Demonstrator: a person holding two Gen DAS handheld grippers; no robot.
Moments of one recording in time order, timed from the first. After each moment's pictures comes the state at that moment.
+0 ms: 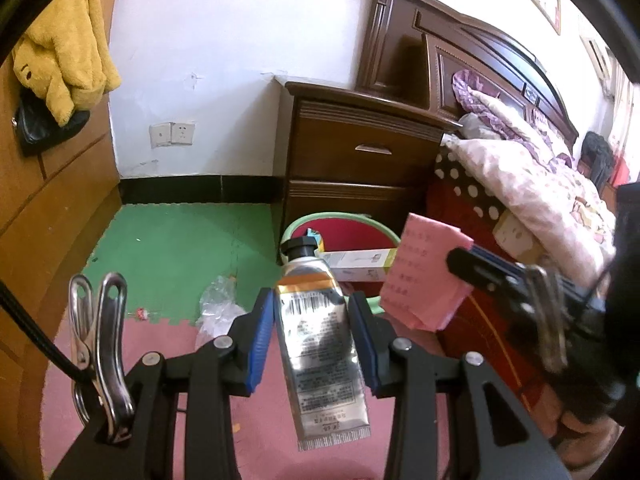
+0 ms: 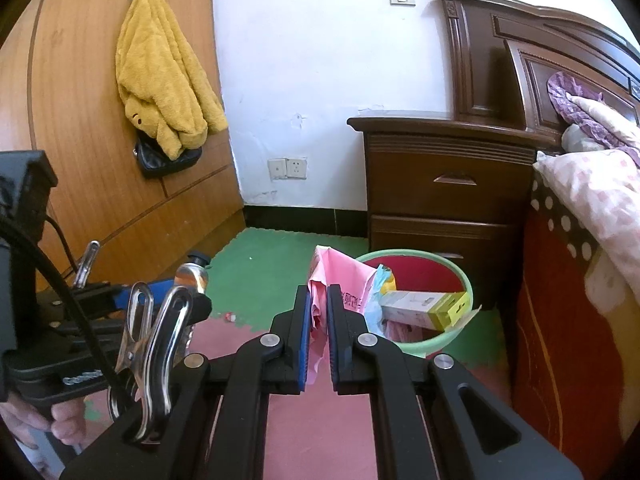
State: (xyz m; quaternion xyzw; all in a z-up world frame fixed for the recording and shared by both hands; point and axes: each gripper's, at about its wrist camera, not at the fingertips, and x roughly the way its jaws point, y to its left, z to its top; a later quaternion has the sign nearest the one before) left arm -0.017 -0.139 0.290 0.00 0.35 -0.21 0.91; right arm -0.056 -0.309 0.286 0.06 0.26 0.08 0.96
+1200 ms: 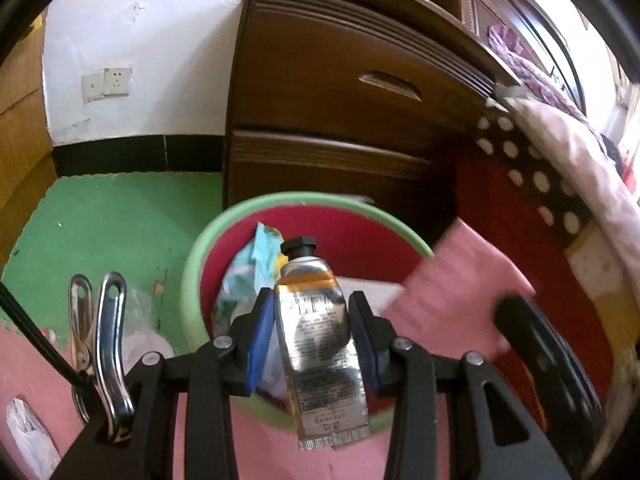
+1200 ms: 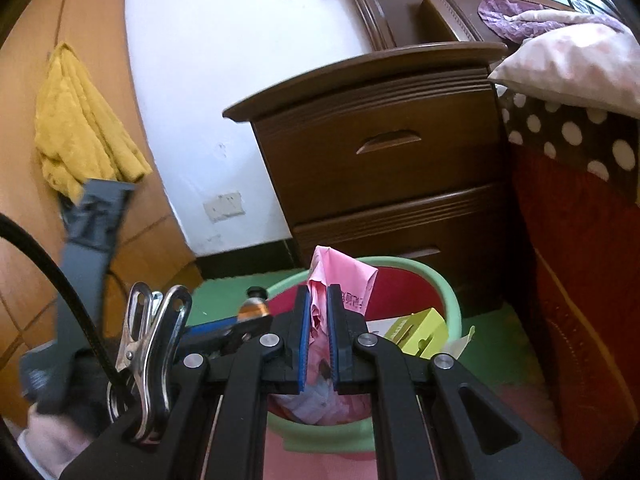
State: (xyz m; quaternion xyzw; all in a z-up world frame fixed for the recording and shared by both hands) left arm 0.183 -0.279 0.147 -0.02 0.40 -0.23 0.89; right arm 0.058 -0.417 0.151 0.18 0.19 0.03 0.97
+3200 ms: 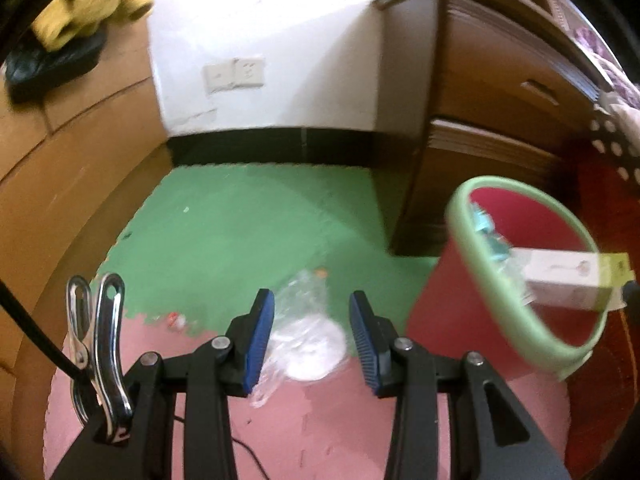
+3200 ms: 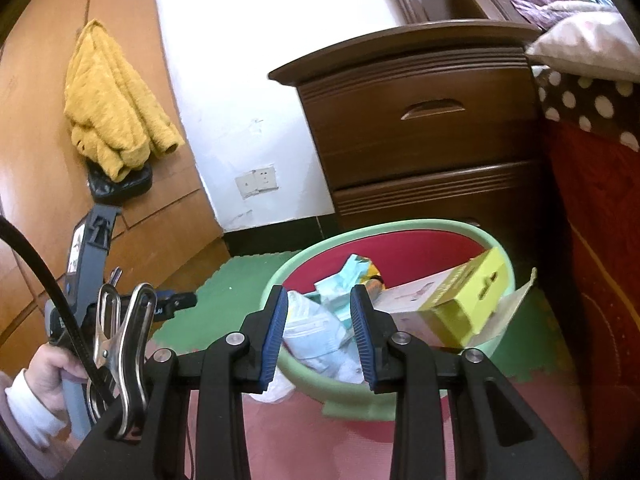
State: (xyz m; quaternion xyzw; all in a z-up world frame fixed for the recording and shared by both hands) left arm 0.185 -0.109 0.111 0.04 0.40 -0.05 0.92; right arm 0.057 -0.368 0.120 0.14 0.21 0.09 0.96
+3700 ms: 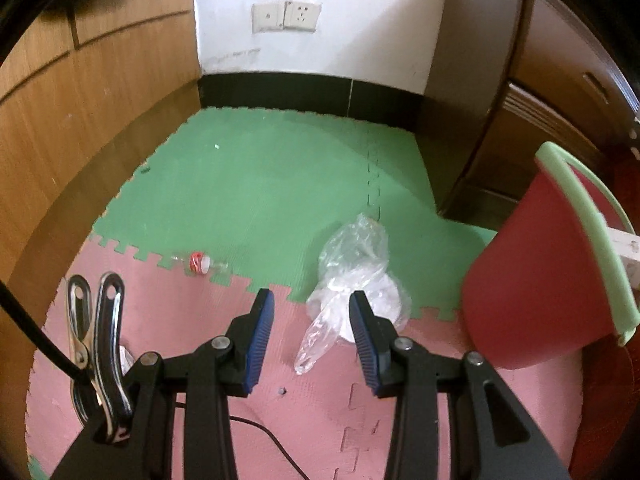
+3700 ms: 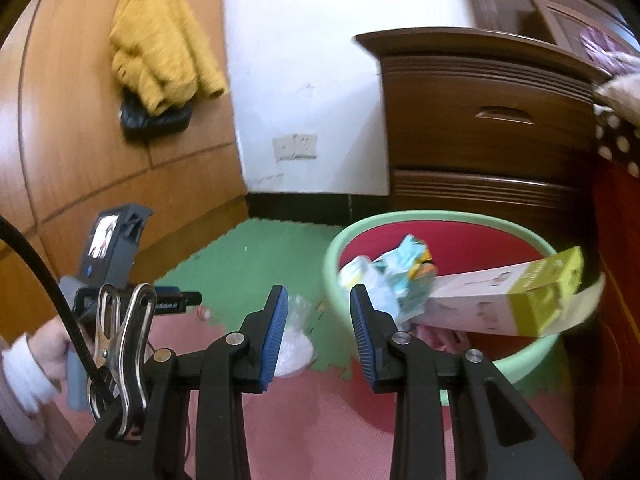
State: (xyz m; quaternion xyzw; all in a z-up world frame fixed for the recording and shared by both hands) left arm 0.195 -0.037 0.040 0.00 0.45 -0.02 0.89; right arm 0.059 -0.286 0.104 0.03 0.24 0.13 0.96
